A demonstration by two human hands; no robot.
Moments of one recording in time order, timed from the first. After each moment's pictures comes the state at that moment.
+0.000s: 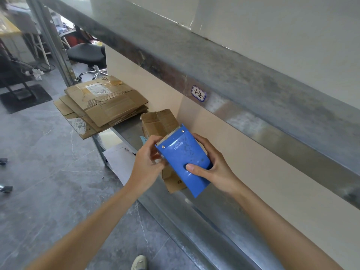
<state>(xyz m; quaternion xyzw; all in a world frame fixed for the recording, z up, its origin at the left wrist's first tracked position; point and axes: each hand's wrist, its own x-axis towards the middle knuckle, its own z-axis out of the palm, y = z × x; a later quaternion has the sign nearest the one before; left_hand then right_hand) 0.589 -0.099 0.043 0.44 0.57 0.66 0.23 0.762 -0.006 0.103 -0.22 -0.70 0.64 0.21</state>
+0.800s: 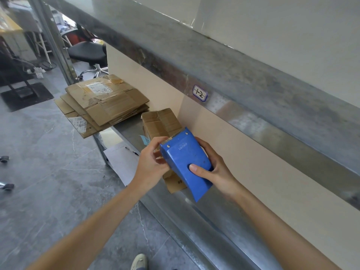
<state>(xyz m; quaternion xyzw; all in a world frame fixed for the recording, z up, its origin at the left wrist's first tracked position) 0.594 -0.093 0.039 0.40 0.58 0.66 0.27 0.766 -0.003 0.093 -0.25 -0.68 0.66 0.19</state>
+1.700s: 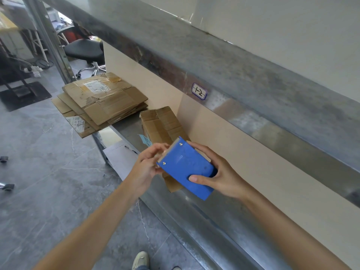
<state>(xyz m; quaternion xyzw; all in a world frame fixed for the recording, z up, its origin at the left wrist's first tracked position) 0.582 -0.098 0.034 0.26 0.48 0.68 0.49 0.780 0.009 0.085 -0.21 -0.77 0.59 0.13</state>
